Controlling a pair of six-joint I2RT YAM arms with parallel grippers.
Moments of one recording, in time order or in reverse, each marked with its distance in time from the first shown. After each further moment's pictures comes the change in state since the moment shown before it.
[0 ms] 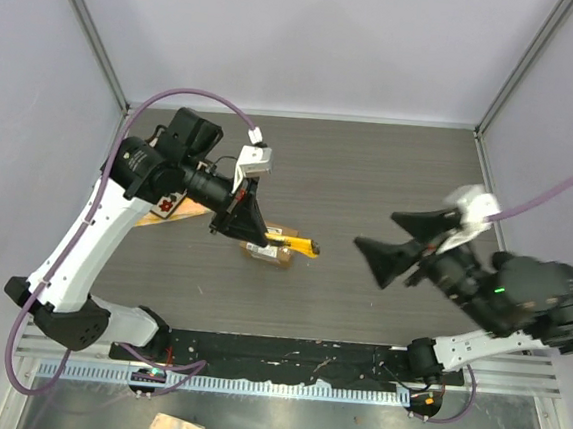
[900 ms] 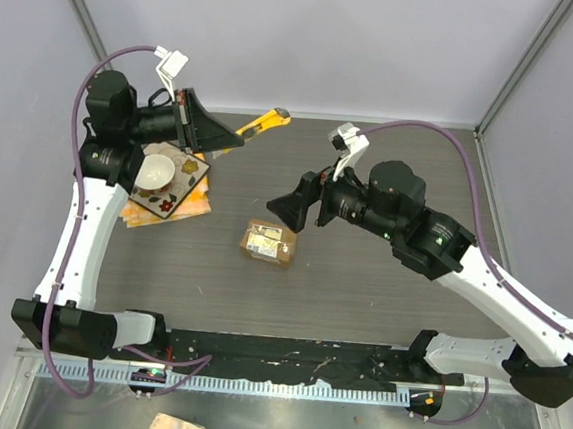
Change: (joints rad) left arm 0.509 -0.072 -0.265 1.138 0.175 -1.085; right arm -0.827 0.220 -0.126 0.367 -1.008 0.214
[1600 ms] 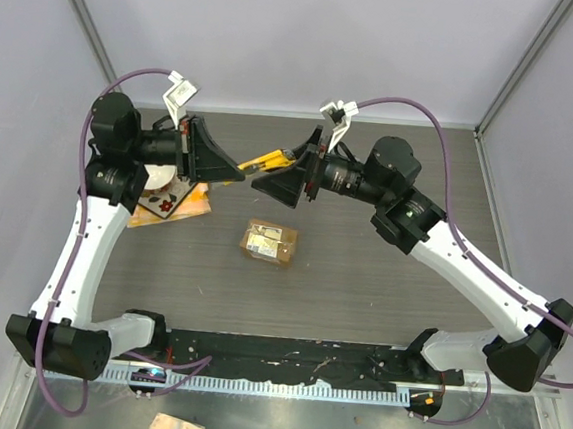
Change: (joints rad) left arm -0.037 -0.098 -0.168 0.110 0.193 -0.023; right arm -0.176 0.150 -0.043 0.482 -0.596 0.161
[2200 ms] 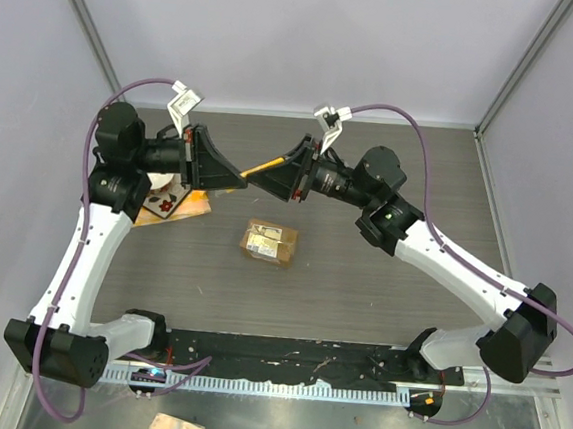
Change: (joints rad) left arm -0.029 -0.036 -0.061 0.019 -0.021 -0.006; right arm -0.004 0.060 -0.106 0.312 -0.007 0.156
